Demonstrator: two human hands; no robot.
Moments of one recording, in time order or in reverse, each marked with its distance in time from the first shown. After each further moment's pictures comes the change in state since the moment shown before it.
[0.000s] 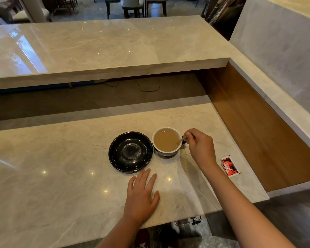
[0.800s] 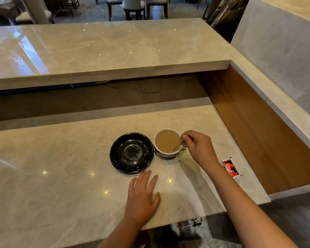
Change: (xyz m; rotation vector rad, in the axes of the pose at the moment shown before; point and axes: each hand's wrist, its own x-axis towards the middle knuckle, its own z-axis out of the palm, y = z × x) left_hand 0.000 0.001 -0.001 0.007 0.014 0.008; right_hand 0.006 -0.002 -0.002 0.041 -0.162 -0.023
